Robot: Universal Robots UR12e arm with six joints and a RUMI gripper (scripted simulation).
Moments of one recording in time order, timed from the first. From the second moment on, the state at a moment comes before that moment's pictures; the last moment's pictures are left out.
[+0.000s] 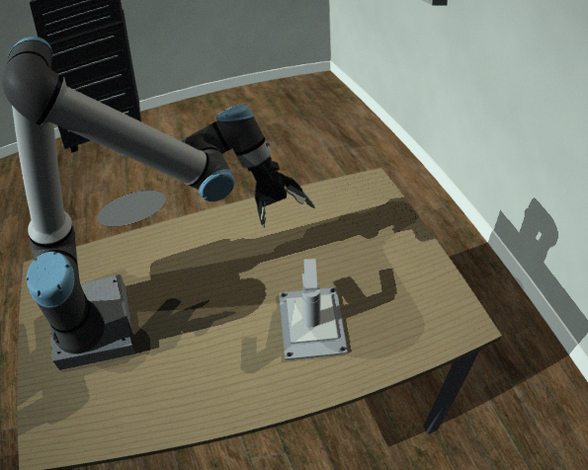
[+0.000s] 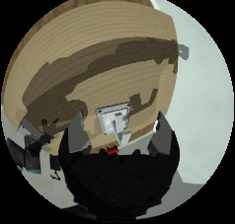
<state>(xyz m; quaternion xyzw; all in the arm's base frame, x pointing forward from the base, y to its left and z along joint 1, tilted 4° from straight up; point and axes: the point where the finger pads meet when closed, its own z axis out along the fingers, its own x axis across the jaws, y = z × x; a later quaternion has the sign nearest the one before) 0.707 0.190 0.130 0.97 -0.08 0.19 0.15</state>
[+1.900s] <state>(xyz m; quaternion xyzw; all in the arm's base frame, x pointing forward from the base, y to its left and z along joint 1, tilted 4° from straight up) 0.720 0.016 0.200 0.99 -0.10 0.02 0.03</state>
